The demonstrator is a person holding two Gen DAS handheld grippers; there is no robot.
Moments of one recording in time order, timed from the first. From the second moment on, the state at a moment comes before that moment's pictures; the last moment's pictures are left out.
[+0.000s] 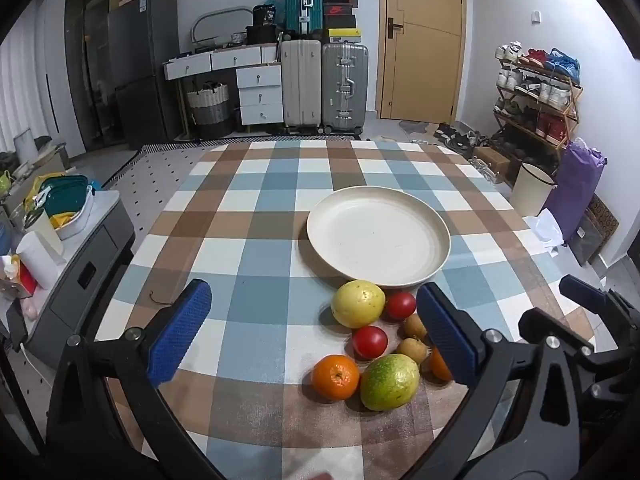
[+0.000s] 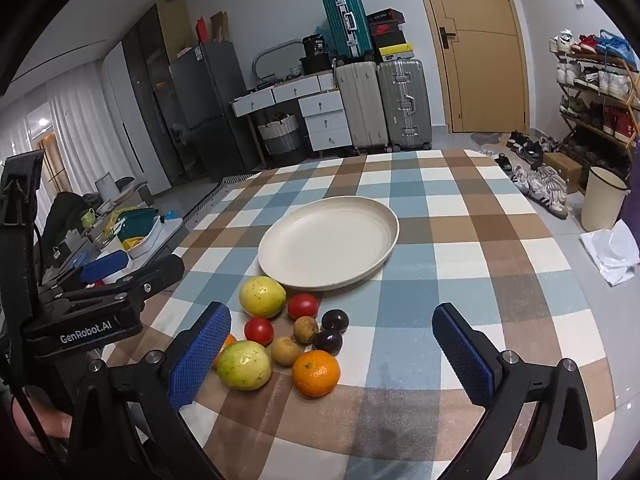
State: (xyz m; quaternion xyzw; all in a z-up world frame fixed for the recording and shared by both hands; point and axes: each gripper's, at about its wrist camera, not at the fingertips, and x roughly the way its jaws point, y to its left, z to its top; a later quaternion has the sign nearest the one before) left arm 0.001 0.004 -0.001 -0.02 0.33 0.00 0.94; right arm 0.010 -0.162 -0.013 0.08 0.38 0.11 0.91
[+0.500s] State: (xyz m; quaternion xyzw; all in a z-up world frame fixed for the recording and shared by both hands) left arm -0.002 0.001 0.000 -0.01 0.32 0.01 0.95; right arm 0.013 -0.165 -0.004 0.08 0.37 0.10 0.92
